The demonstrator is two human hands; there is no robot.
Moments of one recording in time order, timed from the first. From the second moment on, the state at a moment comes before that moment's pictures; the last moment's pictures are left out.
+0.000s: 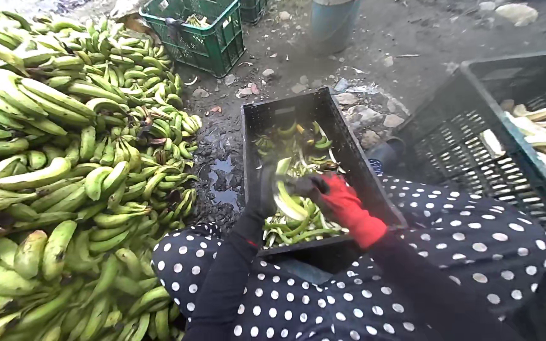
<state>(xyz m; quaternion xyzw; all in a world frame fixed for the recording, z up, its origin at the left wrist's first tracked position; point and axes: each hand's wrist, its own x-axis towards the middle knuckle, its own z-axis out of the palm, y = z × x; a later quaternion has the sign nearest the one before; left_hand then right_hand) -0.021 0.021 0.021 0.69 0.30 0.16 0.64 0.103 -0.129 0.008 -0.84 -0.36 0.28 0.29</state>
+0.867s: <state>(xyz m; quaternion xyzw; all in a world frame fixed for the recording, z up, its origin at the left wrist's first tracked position) 0.129 -0.045 0.089 0.78 0.08 0.02 0.62 0.204 -0.230 -0.040 -0.52 0.06 0.38 0.76</state>
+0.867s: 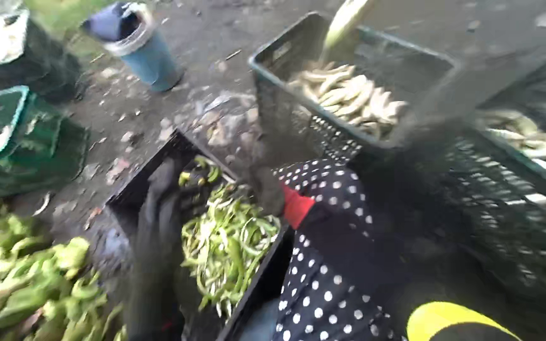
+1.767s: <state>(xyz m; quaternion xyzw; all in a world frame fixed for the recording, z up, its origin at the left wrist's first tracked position) 0.014 0.025 -0.055 0.50 0.31 -0.08 0.81 0.200 -0.217 -0.004 -0.48 0.00 0.38 0.79</state>
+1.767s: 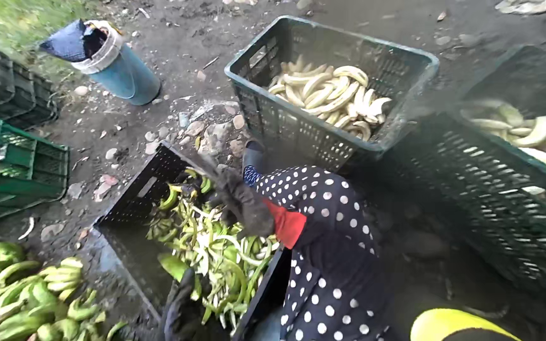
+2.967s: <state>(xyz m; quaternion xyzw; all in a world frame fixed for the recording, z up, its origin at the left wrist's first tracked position) -0.015 0.031 0.012 0.50 0.33 0.17 0.78 0.140 -0.081 -0.004 -0.90 -0.15 0.25 0.32</state>
